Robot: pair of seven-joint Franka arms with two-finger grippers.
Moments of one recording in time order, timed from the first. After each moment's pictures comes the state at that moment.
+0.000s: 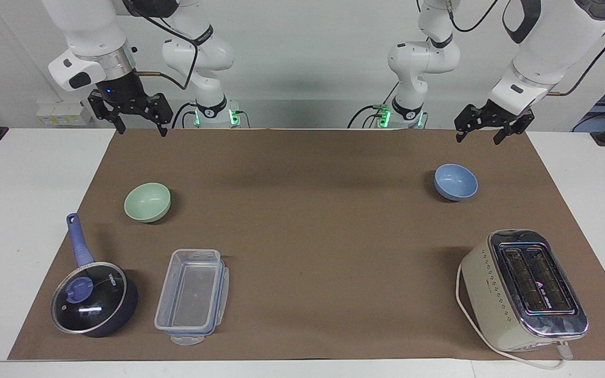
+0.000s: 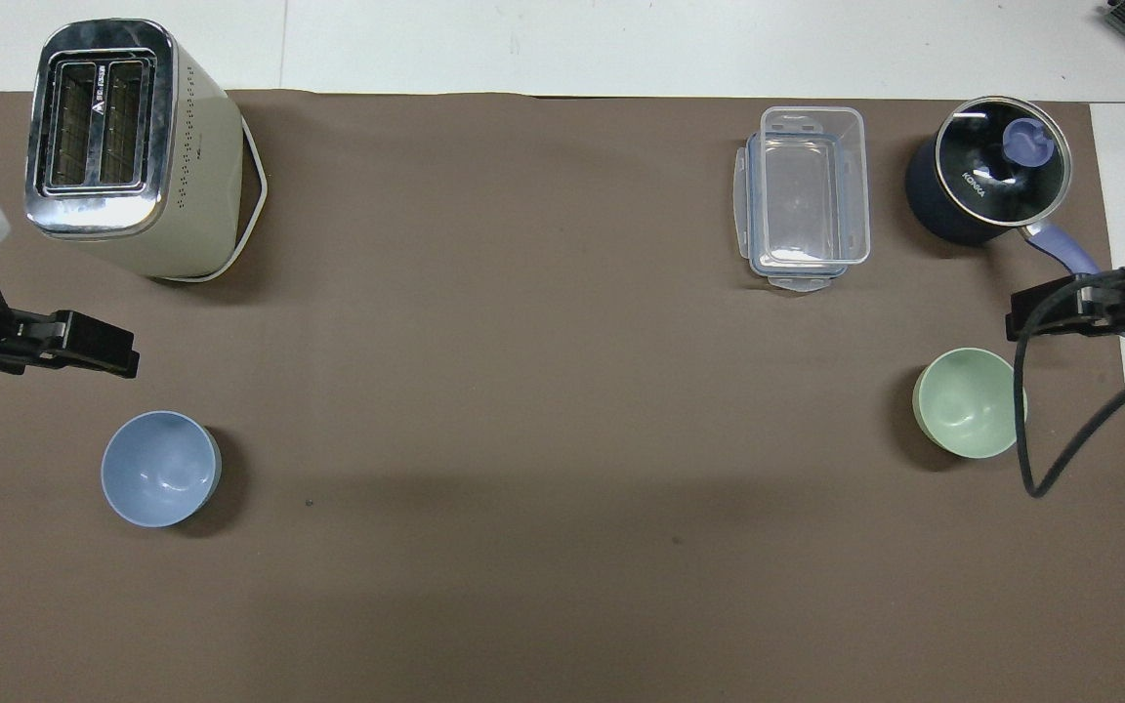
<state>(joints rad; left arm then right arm) -0.05 -0.02 -0.05 -1.61 -0.05 1.50 0.00 -0.04 0.00 0.07 -1.51 -0.04 1.49 0.09</state>
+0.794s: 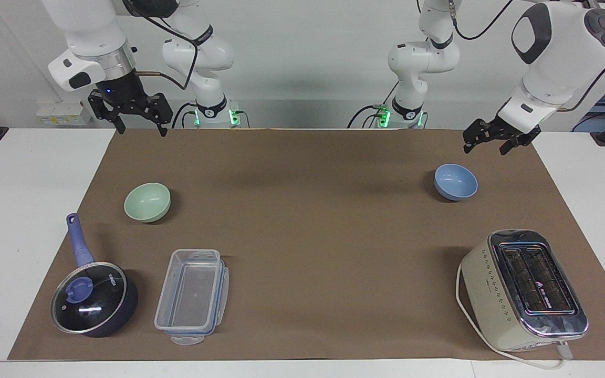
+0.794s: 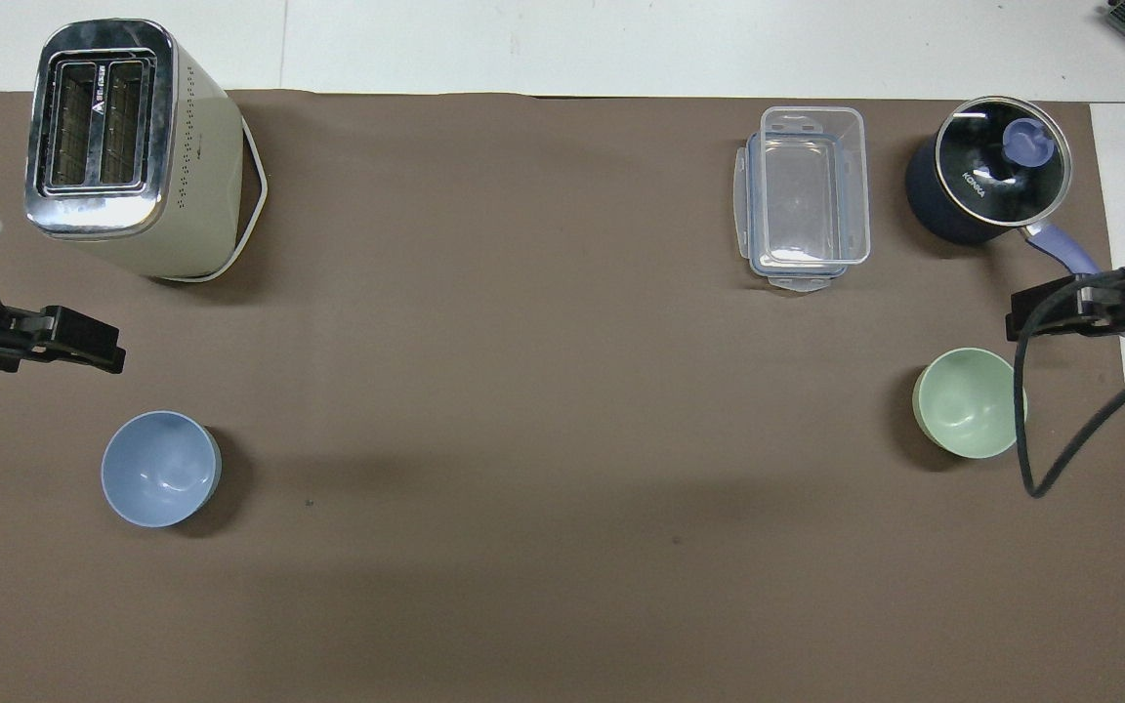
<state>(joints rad) 0.01 0.00 -0.04 -1.69 -0.05 1.57 0.06 -0.04 0.00 0.07 -1.51 -0.04 1.49 0.09</state>
